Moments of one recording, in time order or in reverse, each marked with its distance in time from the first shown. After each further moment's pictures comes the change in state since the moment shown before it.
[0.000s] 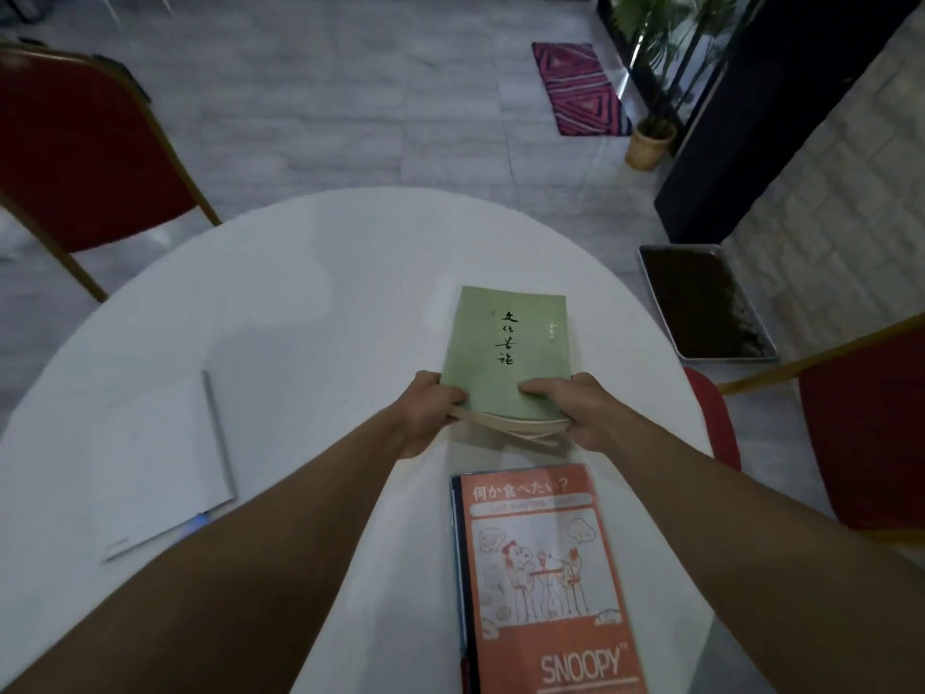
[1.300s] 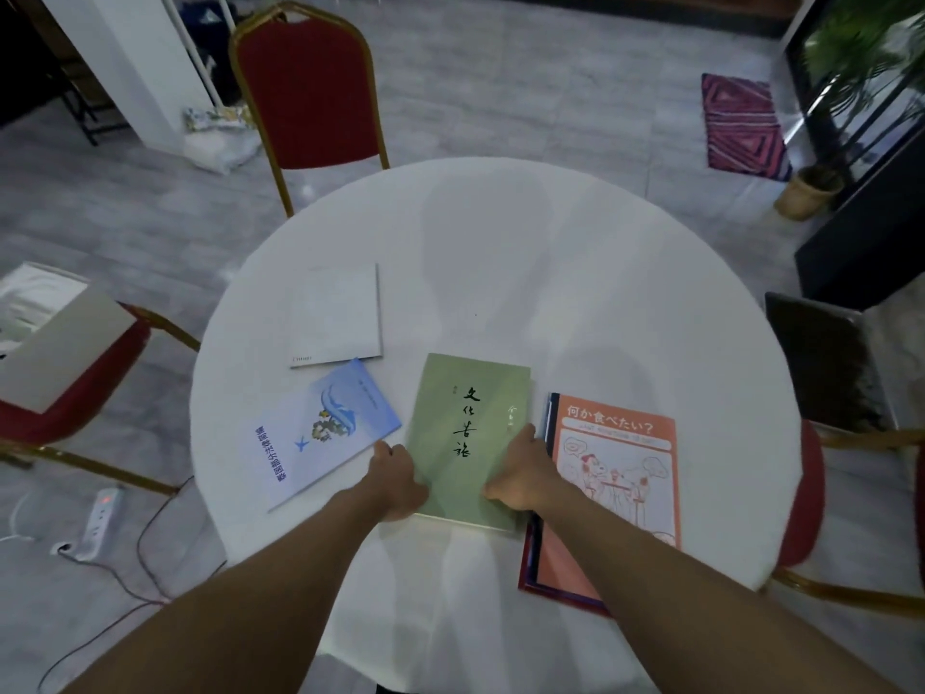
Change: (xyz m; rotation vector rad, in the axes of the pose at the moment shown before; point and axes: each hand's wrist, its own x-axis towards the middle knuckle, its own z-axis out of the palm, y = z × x) left_hand -0.200 -0.205 -0.076 0.819 0.348 -0.231; right_hand -0.145 0.167 0.134 -1.190 -0.192 -0.213
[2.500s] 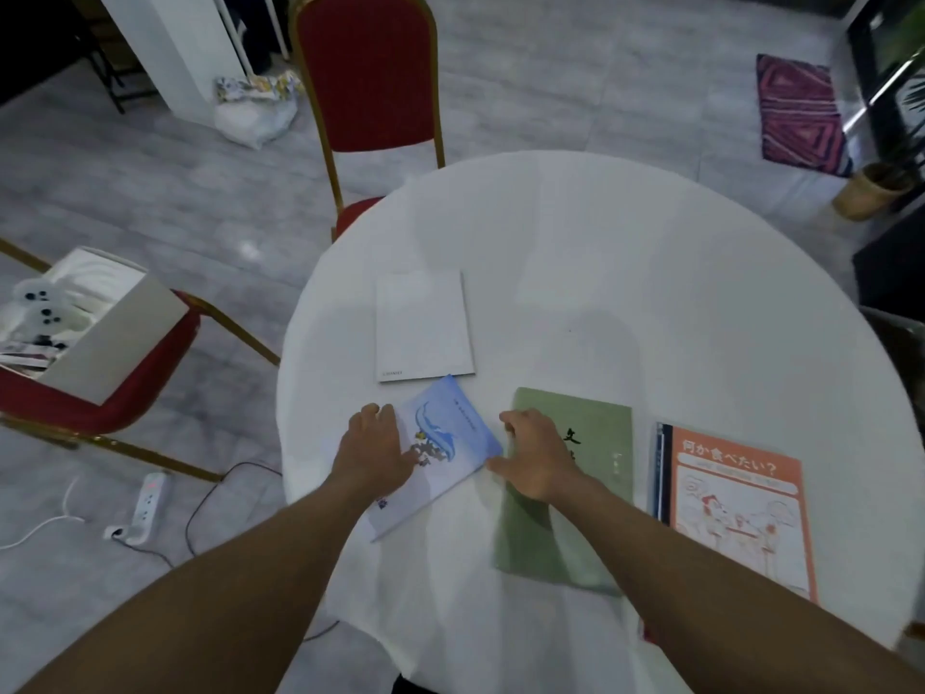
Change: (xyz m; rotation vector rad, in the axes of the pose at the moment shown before) left_hand 0.050 -0.134 -0.099 0.118 0.325 0.052; right_hand 0.034 -0.128 0.045 -0.109 0.085 -0.308
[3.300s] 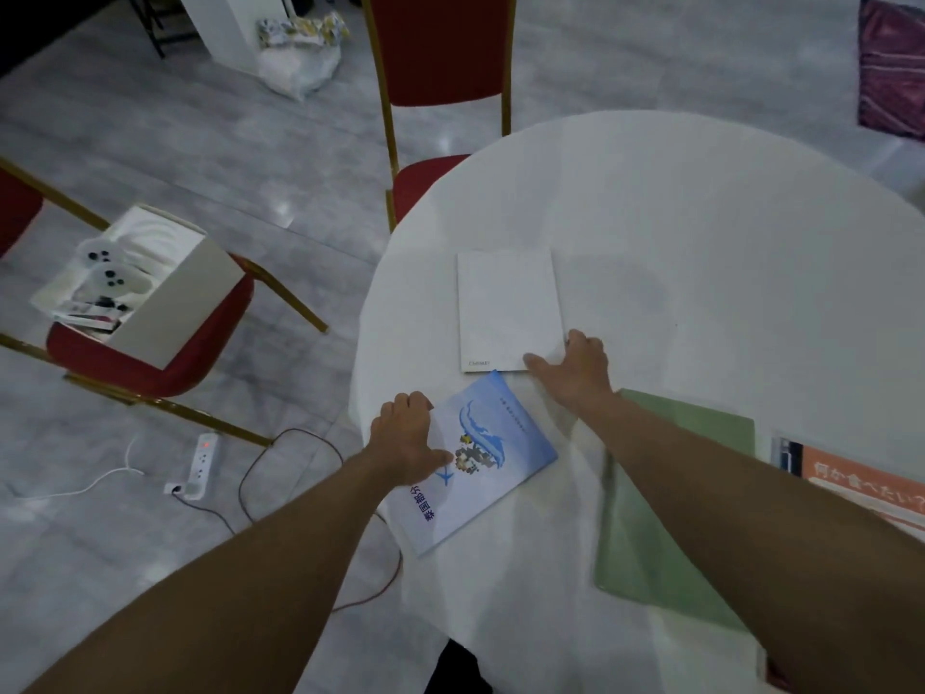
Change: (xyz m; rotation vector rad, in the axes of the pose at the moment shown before) left_hand 0.031 -0.082 -0.012 -0.088 -0.106 -0.001; right_hand 0.112 -0.085 0.009 0.171 0.228 0.234
